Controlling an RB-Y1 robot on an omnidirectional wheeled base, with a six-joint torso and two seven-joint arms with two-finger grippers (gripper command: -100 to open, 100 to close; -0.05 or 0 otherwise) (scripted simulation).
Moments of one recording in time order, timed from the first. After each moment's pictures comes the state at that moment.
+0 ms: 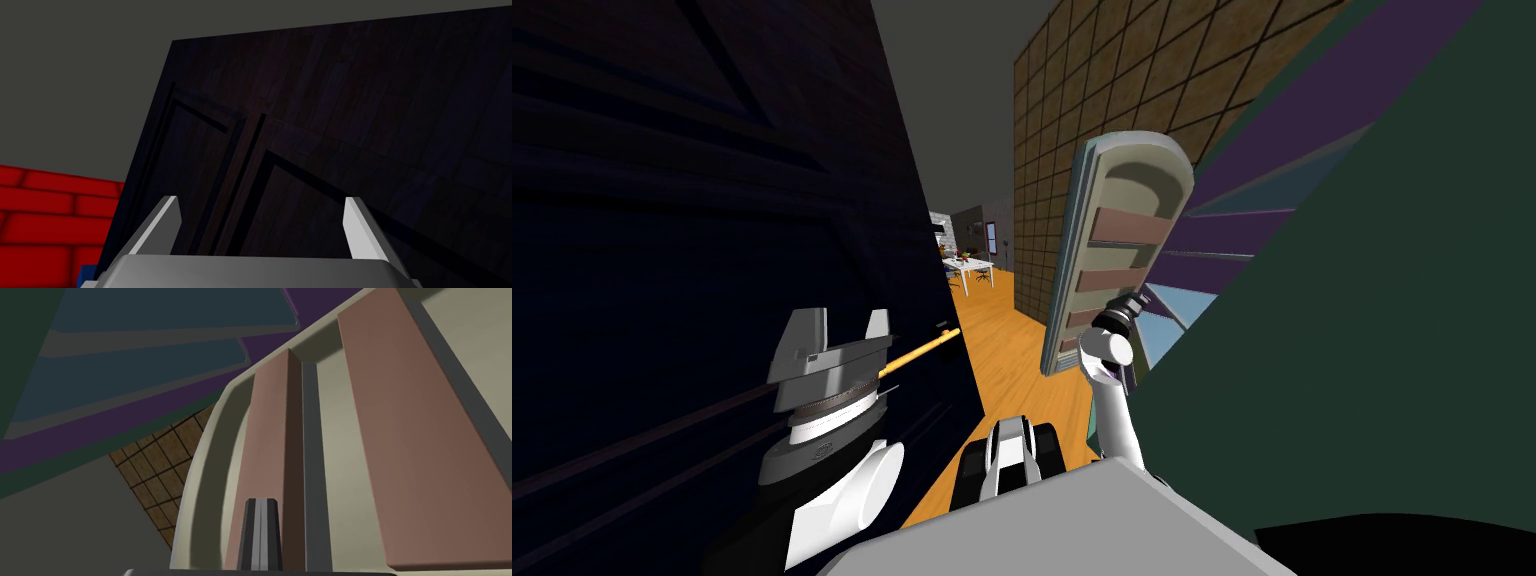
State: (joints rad) left arm 0.49 0.02 0.00 -2.39 0.07 -0.60 -0.13; right arm -0.13 0.02 -0.20 -2.22 -1.72 -0.83 -1.47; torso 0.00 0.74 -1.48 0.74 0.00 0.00
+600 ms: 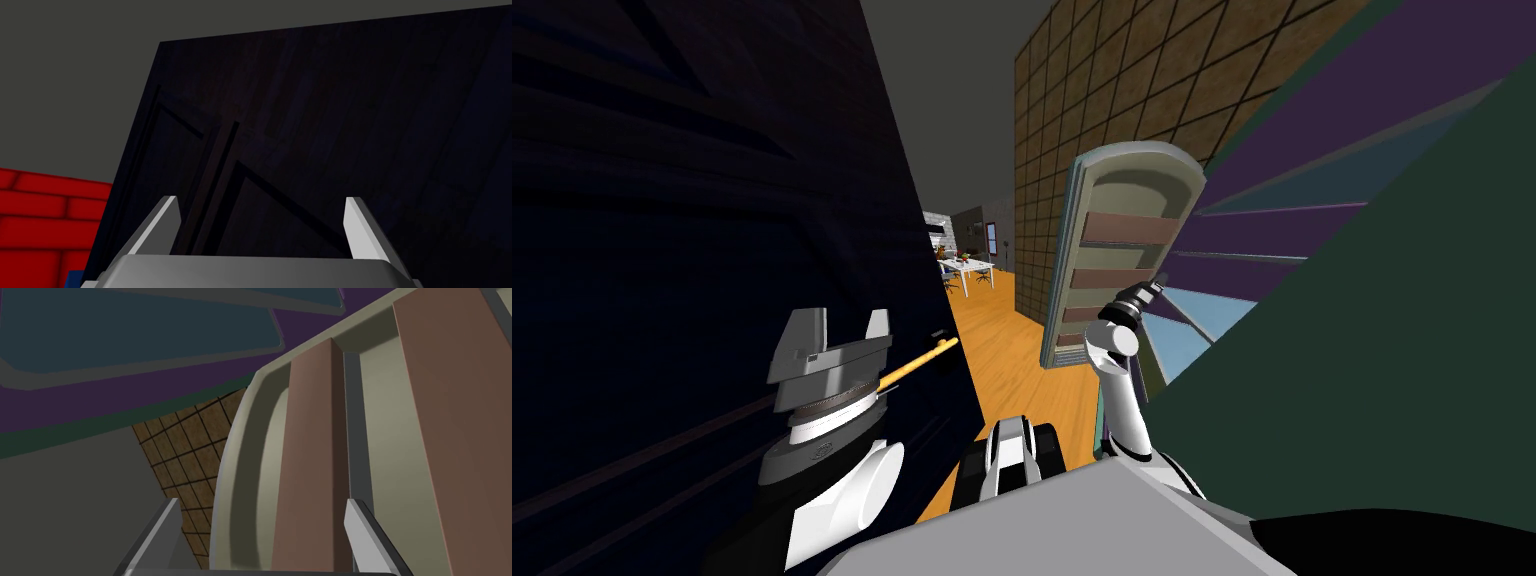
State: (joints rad) left arm 0.49 0.02 0.00 -2.39 0.07 -0.60 -0.13; right arm -0.20 -0.12 -0.22 -2.21 -1.69 -0.89 -1.42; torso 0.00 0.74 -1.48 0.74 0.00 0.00
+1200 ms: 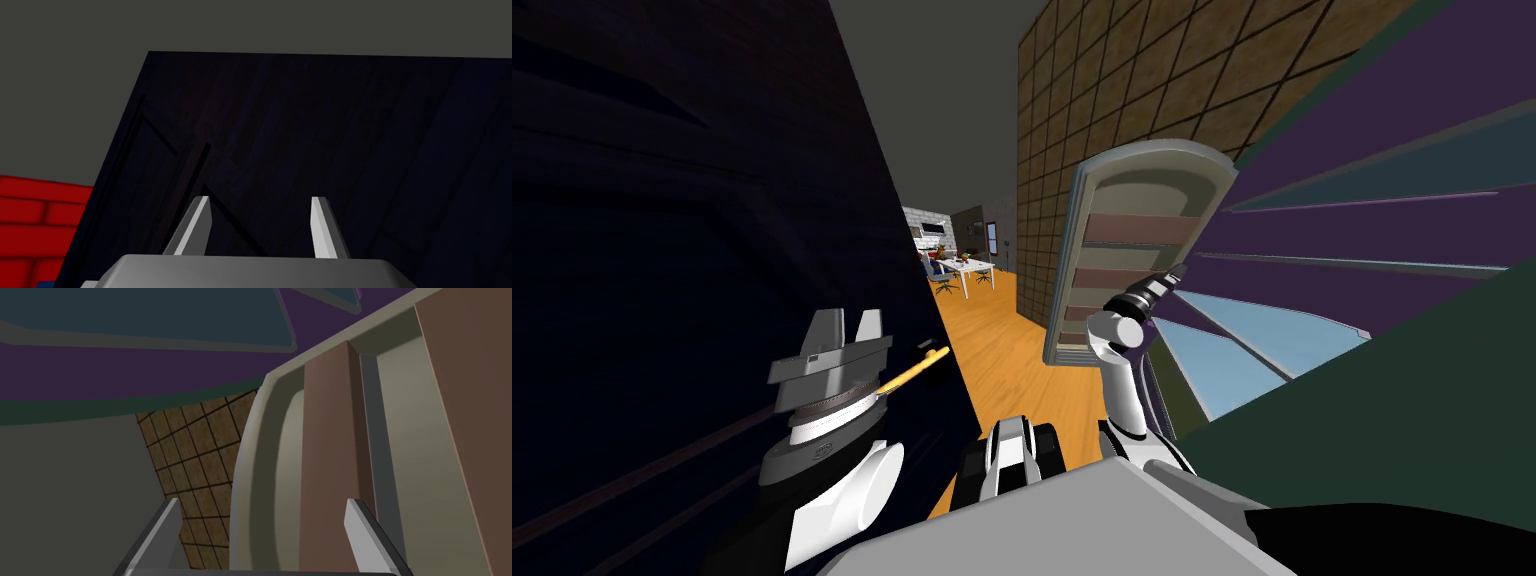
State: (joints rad) left arm 0.49 0.02 0.00 -2.39 0.07 -0.60 -0.13; right arm -0.28 -0.16 -0.25 -2.22 -1.69 -0.97 -1.32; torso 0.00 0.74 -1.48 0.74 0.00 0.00
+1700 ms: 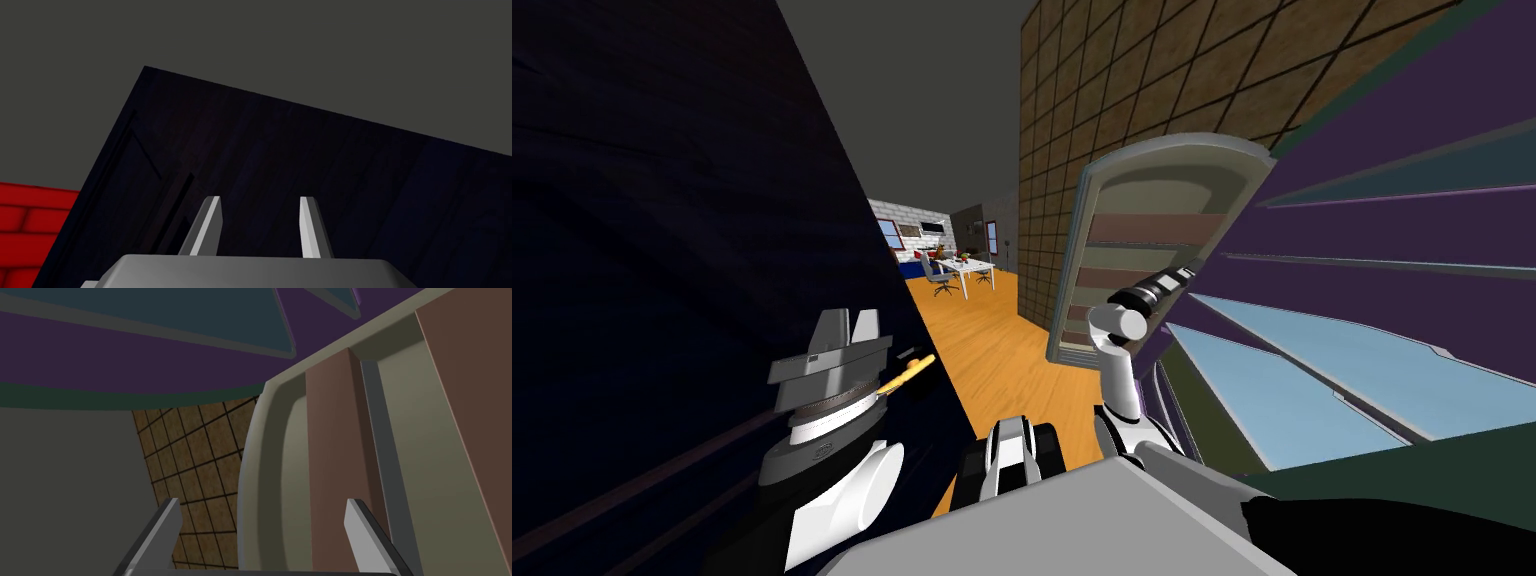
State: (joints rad) left arm 0.49 0.02 0.00 -2.39 0.07 -0.60 -0.13; right arm -0.37 -0.18 -0.27 -2.22 -1.68 -1.05 -1.23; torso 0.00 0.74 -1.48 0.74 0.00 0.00
